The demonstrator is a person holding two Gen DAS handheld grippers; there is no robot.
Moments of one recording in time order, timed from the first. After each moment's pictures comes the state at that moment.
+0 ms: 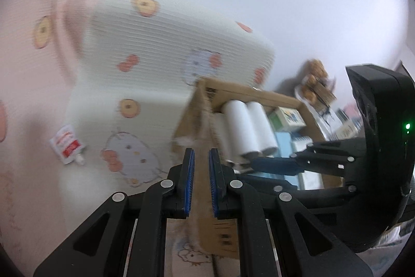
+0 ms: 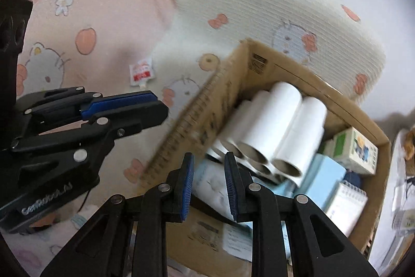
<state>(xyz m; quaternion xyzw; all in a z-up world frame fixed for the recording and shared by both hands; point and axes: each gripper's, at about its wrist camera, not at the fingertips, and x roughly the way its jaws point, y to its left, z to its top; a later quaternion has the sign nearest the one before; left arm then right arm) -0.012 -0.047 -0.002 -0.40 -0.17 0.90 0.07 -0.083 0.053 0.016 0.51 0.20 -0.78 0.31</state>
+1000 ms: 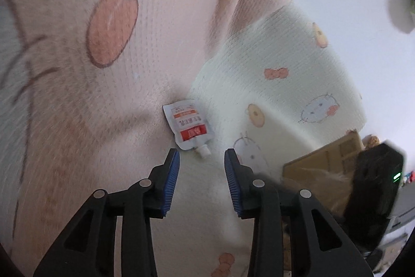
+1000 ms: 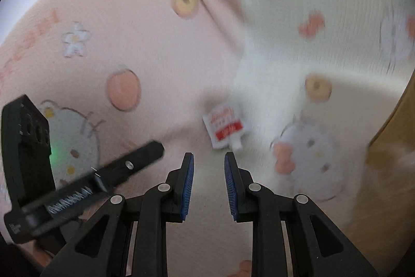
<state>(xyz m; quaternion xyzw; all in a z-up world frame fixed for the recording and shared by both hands) 0.012 -0.250 -0.110 -0.39 -0.33 0.85 -0.11 -0.093 -0.099 -0.109 0.51 -0.04 -0.77 0.39</state>
